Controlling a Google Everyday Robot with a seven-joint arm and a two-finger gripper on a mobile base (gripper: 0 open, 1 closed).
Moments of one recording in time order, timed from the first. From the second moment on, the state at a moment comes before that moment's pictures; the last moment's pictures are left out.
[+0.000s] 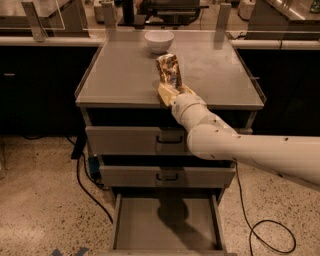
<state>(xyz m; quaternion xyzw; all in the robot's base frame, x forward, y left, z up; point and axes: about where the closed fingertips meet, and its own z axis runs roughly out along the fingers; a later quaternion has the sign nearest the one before) 0.725 -0.057 0.836 -0.02 0.72 0.21 0.67</state>
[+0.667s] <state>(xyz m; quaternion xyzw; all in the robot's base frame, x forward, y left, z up) 0.725 -0.057 0.837 -0.02 0.72 0.21 0.67</state>
